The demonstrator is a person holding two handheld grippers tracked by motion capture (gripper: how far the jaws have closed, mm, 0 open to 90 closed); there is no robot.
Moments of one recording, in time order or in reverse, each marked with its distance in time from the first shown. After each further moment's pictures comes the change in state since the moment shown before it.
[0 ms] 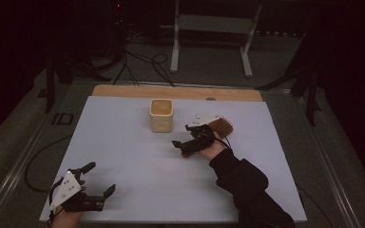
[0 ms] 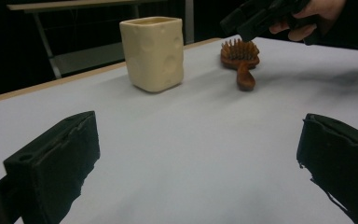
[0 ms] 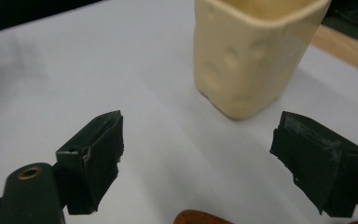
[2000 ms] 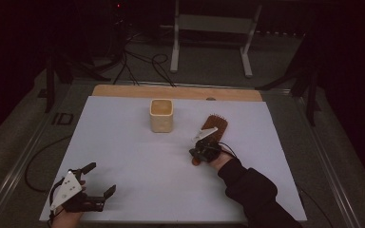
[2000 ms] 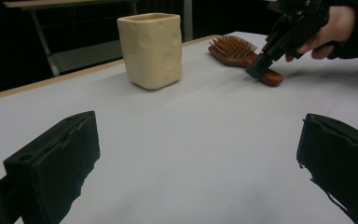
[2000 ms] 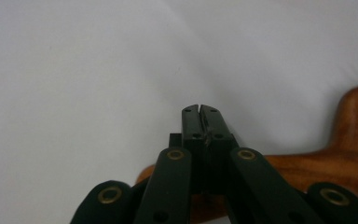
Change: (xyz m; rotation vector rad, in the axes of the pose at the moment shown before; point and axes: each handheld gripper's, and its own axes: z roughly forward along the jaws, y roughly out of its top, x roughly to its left) left arm -0.001 -0.001 0.001 0.016 -0.007 0.007; right arm -0.002 -0.052 -0.001 0.298 -0.062 -0.002
